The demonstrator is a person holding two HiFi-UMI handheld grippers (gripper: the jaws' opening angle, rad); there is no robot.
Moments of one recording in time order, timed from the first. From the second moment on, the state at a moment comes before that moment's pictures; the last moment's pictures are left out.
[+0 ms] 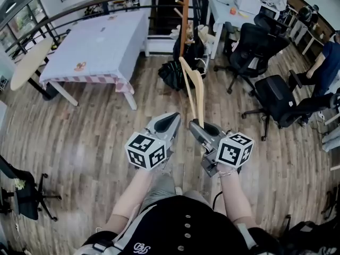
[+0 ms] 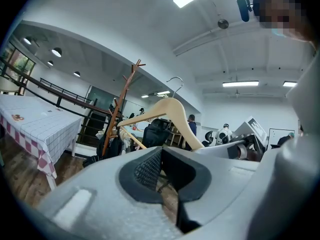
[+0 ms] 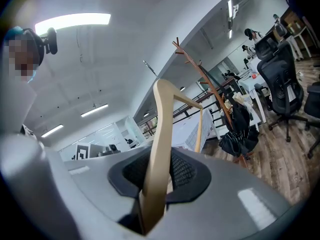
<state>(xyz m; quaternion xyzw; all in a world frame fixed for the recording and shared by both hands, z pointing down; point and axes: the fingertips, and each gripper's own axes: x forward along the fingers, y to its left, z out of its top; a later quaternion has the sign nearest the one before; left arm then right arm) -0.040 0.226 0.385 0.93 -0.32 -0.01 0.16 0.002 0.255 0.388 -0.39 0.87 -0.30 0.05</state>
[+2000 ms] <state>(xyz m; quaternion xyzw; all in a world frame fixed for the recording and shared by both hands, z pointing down) 0.026 -0.209 0.383 0.93 -0.34 -0.02 0.15 0.063 -0.175 0.403 -0.32 0.89 -0.33 0.02</state>
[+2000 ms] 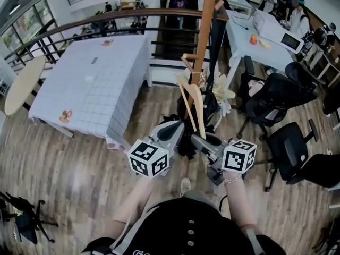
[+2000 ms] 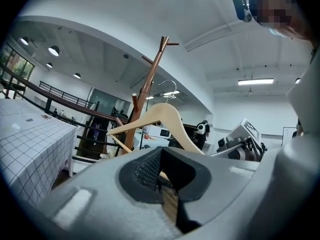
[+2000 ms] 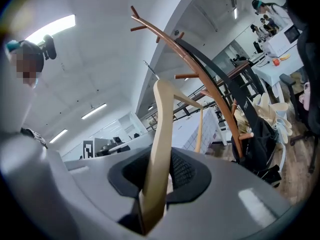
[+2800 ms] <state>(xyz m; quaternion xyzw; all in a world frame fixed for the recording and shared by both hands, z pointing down) 0.045 -0.295 0.394 0.91 -0.39 -0.02 0.15 0.078 -0.259 0.412 -0.25 0.90 -0.35 0.00</state>
